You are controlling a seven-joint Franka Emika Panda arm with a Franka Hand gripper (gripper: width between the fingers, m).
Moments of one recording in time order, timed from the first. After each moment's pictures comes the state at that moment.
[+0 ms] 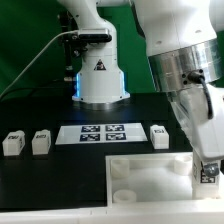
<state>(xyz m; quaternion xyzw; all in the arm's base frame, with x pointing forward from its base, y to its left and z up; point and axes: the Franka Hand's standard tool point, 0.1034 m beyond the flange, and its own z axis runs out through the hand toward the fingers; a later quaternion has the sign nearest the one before) 0.631 0.120 0.066 -0.66 0.74 0.04 0.13</state>
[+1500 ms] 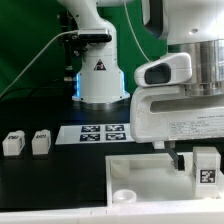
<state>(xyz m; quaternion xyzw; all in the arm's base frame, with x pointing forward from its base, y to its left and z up) 0.636 0.121 0.070 -0.99 0.11 -0.05 0.04</state>
